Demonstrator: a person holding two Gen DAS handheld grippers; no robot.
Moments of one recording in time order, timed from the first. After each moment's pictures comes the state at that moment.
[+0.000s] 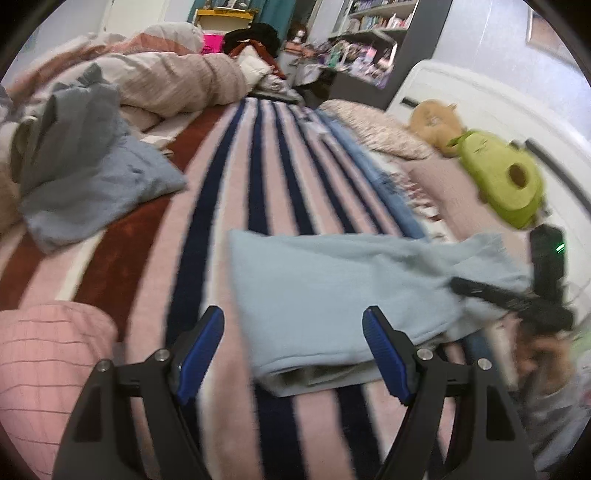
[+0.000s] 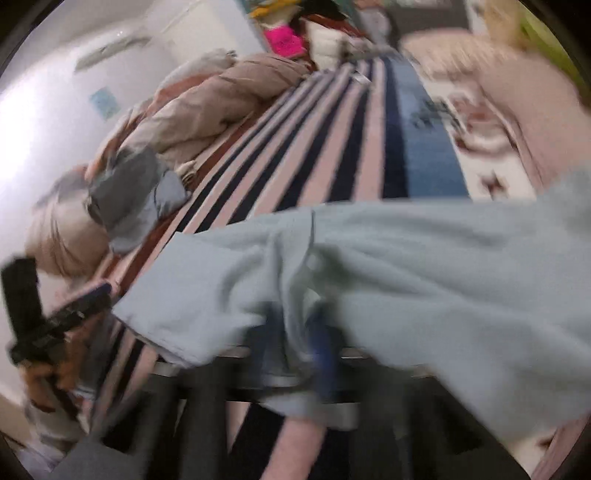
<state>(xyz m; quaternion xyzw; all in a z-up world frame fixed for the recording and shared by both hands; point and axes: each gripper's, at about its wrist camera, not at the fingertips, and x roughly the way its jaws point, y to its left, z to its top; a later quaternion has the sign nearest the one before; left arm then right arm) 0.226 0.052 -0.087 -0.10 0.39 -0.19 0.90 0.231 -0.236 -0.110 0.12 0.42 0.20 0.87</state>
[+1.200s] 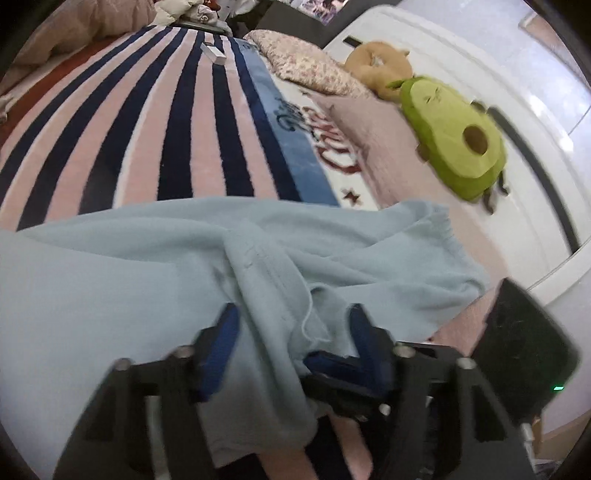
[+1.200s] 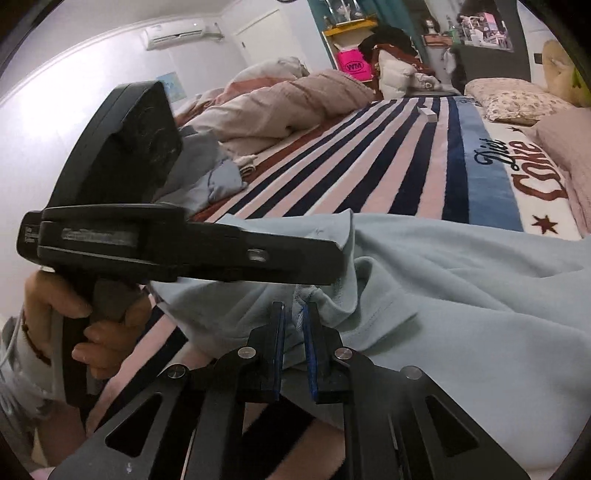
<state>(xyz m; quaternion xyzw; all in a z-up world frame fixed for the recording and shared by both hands) 0.302 -0.112 -0.118 -0.11 0.50 -0.31 0.80 0.208 -0.217 -0.134 0.09 0.36 0.30 0.88</state>
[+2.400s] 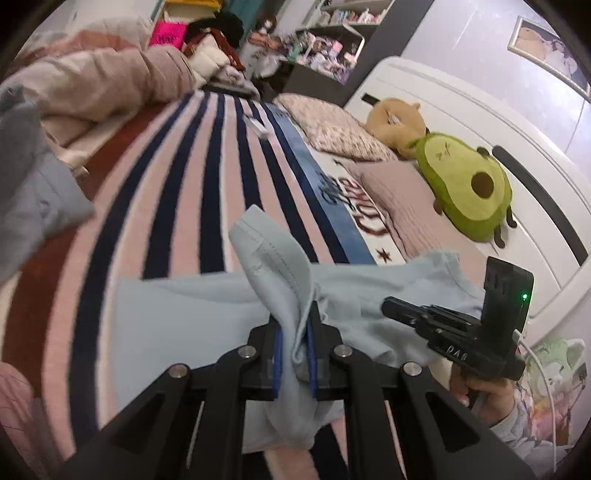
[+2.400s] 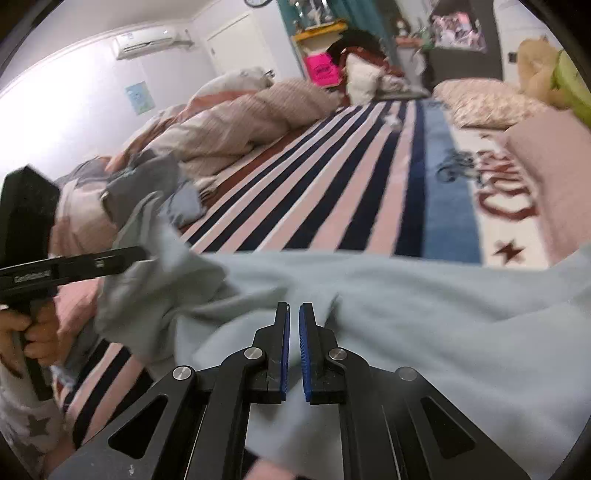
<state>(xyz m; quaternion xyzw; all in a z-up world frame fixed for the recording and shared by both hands) 0.277 -0.016 -0.056 -0.11 0.39 -0.25 0.88 0.240 -0.248 -0.111 0.09 0.36 0.23 0.90</state>
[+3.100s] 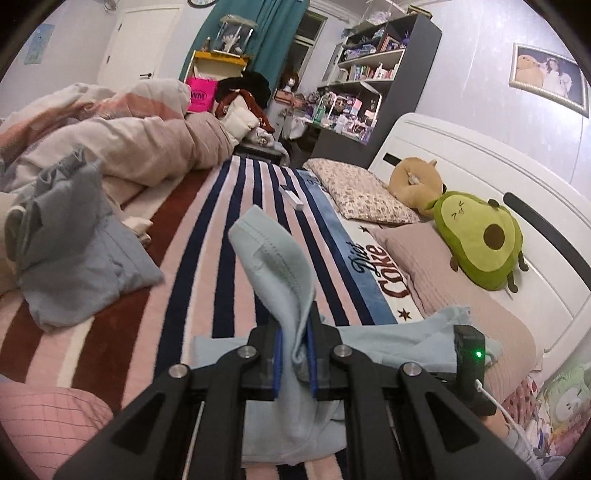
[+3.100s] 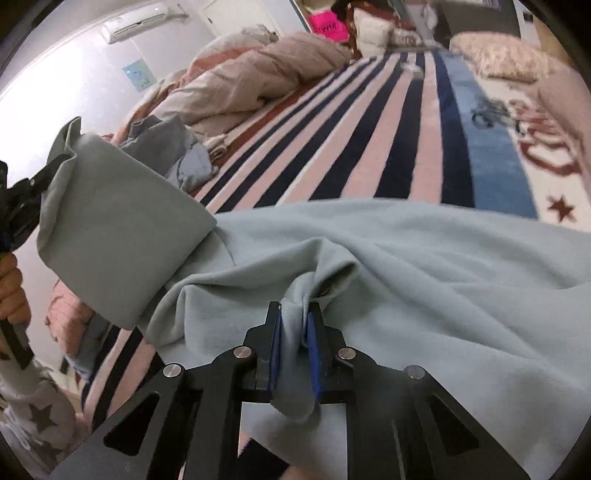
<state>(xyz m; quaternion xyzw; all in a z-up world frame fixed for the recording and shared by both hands) 0.251 0.038 0.000 -0.12 0.30 -0.18 0.93 0.261 -0.215 -0.139 0.10 0.43 0.27 0.85</state>
